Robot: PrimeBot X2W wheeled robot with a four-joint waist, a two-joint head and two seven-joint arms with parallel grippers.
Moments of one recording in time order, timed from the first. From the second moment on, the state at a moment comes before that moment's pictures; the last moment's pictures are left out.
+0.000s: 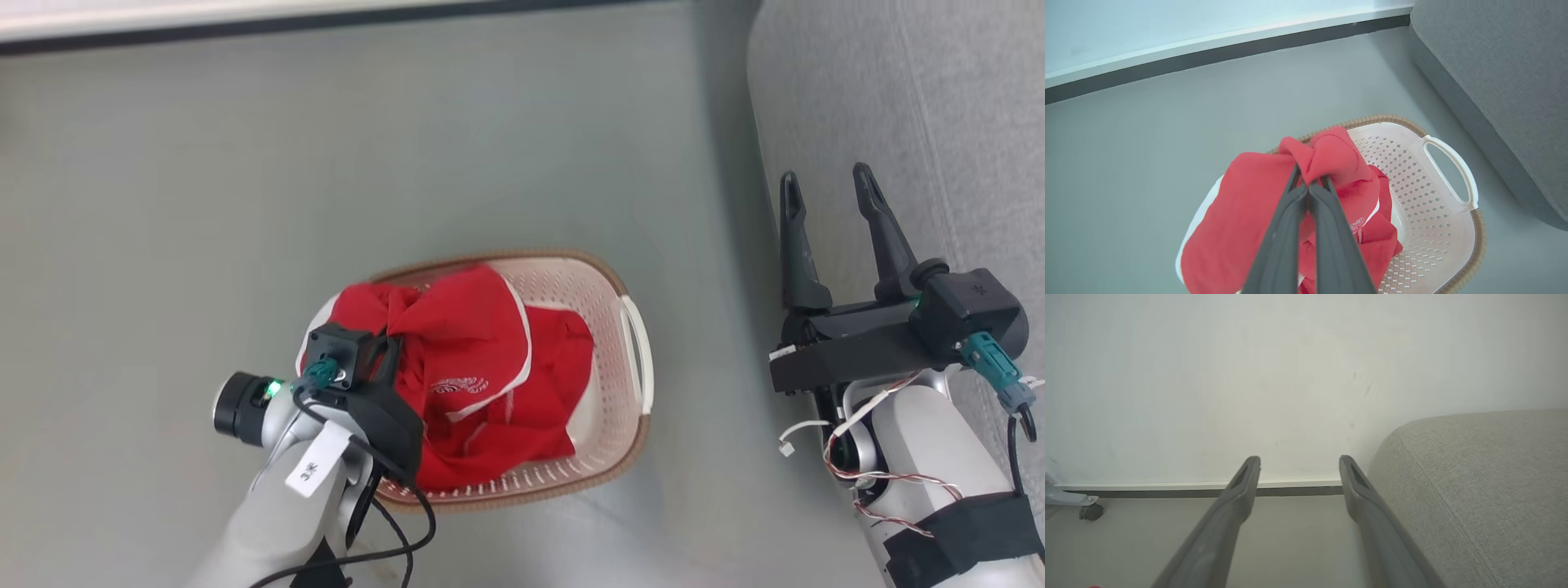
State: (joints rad) left arm -0.68 0.04 -0.48 0.99 -0.37 -0.04 -0.24; right arm -0.50 -0.17 0.27 0.22 0.29 -0.08 -0.26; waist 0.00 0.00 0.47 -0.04
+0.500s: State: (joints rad) left arm -0.59 0.04 -0.40 0.82 -0.45 -0.06 -0.25; right arm -0.39 -0.19 0.26 0.24 0.30 -0.08 -0.26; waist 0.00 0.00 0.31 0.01
